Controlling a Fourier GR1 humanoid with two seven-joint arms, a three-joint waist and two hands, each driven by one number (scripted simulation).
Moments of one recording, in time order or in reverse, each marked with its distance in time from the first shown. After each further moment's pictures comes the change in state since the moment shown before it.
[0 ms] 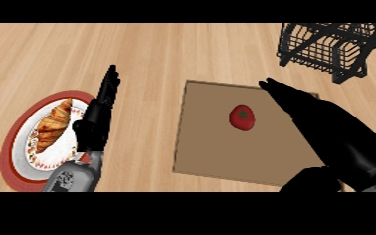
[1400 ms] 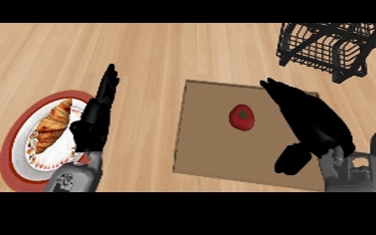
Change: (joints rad) left arm 0.017 -0.065 0.072 -0.021 -0.076 -0.071 0.009; right arm 0.127 0.181 -0.063 0.225 0.374 0.133 -0.224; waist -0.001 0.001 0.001
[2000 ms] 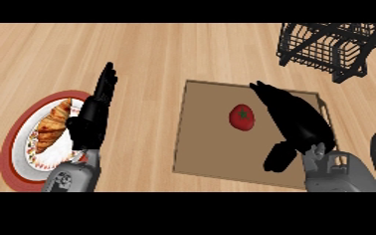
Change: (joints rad) left arm -0.004 -0.028 0.053 -0.008 -0.026 -0.055 0.025; right arm 0.033 0.151 -0.052 0.063 0.129 0.066 -0.093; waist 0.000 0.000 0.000
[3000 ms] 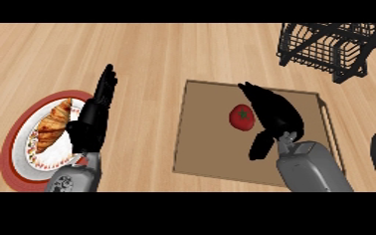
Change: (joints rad) left arm 0.025 -0.048 0.035 -0.026 -0.057 -0.042 0.001; right arm -0.014 0.163 -0.060 0.226 0.198 -0.017 -0.149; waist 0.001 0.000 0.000
